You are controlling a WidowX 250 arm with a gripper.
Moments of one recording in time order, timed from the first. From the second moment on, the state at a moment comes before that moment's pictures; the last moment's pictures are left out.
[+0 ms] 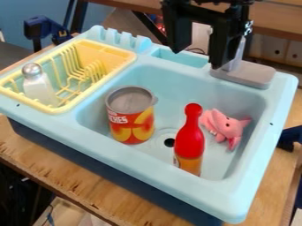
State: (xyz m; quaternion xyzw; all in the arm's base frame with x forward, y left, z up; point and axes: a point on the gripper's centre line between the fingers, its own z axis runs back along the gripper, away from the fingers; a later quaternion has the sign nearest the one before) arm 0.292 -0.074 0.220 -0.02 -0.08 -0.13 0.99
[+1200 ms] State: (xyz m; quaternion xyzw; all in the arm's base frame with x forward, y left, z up) arm 0.341 -0.081 0.123 -0.04 -0.03 -0.13 0.99
